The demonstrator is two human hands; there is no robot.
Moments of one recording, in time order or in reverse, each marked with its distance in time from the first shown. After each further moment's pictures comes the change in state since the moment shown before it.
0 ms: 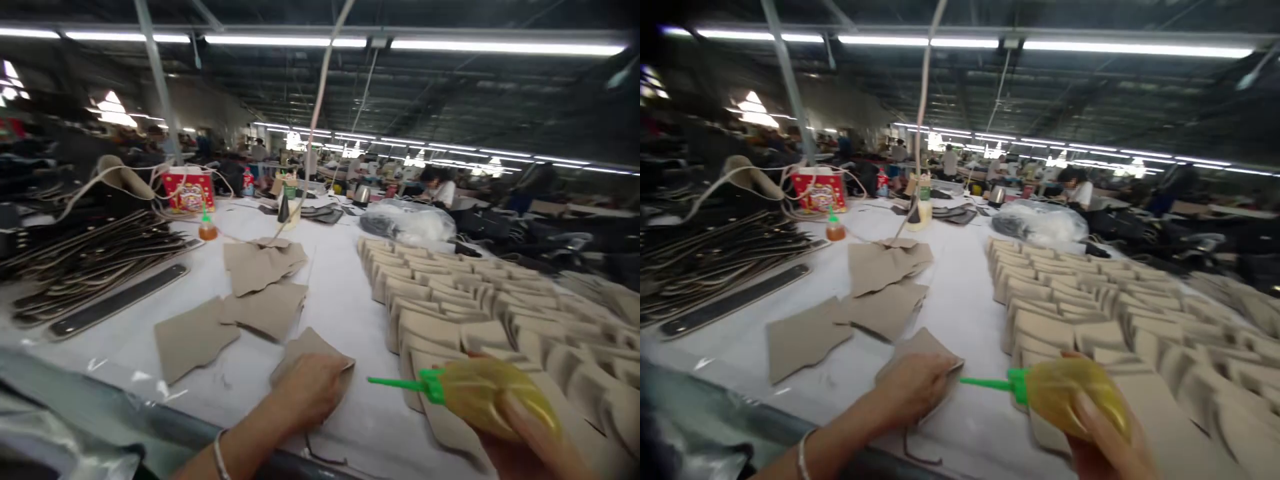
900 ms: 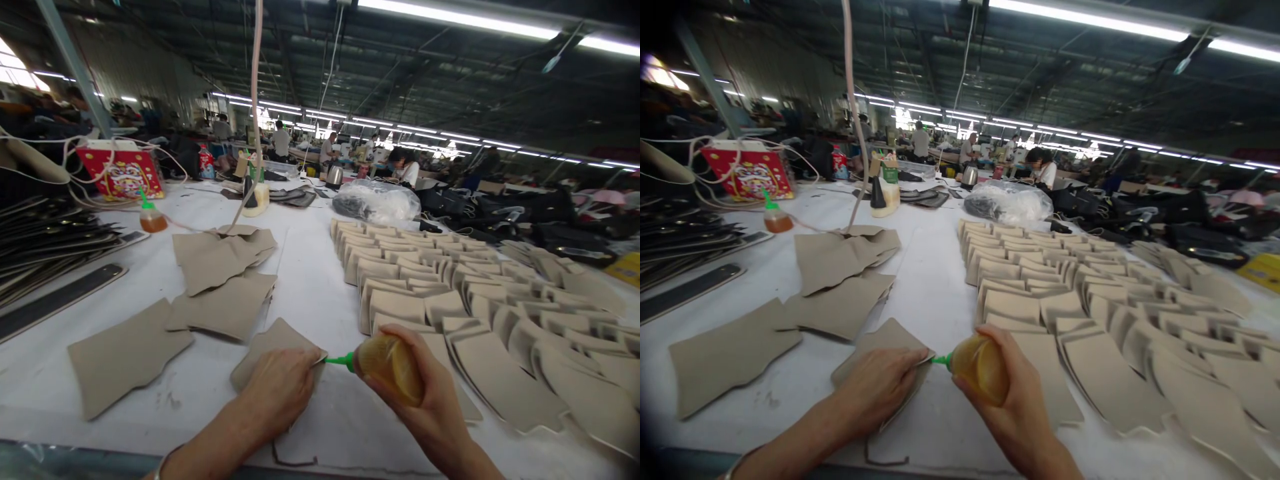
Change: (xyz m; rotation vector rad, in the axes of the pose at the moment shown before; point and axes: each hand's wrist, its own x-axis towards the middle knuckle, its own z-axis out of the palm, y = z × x) left_hand 0.005 0.002 0.005 0.086 -0.022 0.004; right_hand 0.023 0.029 0.029 -0.846 -0.307 -0.658
